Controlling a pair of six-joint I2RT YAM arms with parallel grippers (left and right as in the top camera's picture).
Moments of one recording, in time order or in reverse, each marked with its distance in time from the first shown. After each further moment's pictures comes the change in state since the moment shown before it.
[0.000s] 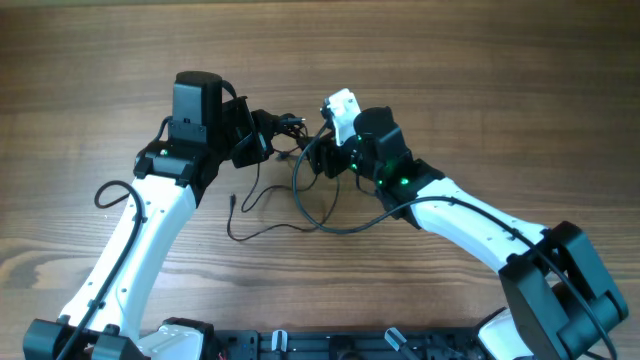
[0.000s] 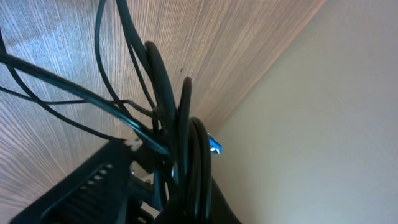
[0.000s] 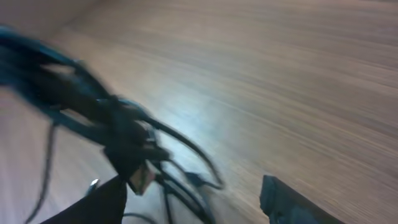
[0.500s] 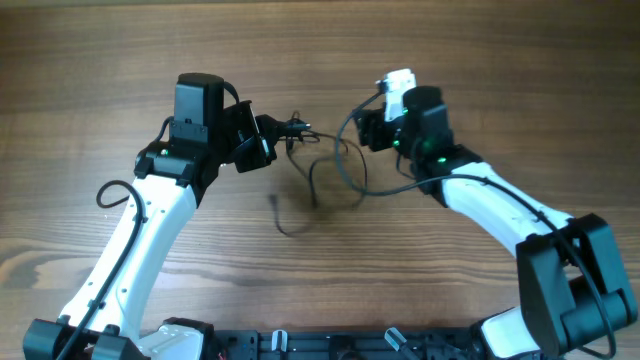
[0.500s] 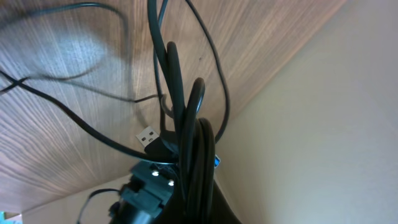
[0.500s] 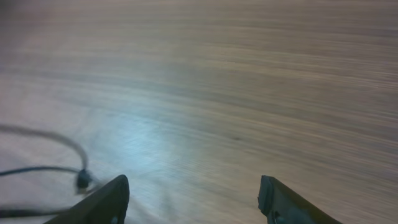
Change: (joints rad) left arm -0.004 0.000 0.002 -0.039 0.069 0.000; right arm -0.243 0.008 0.000 -0.080 0.107 0.025
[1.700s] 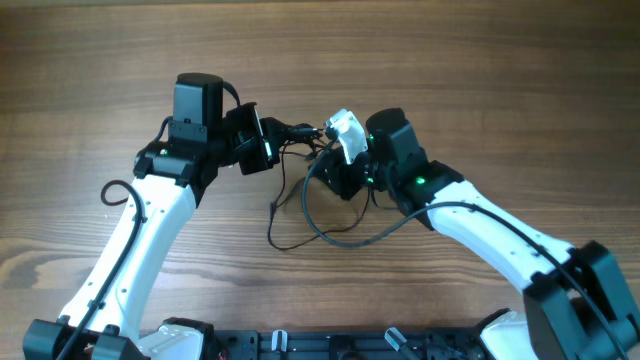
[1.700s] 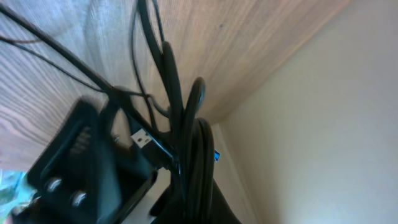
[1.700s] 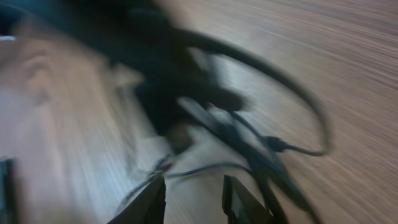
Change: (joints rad) left arm 0.004 0.000 0.000 -0.009 0.138 0.000; right arm 0.199 -0.087 -0.006 -0.204 -0.304 -0.080
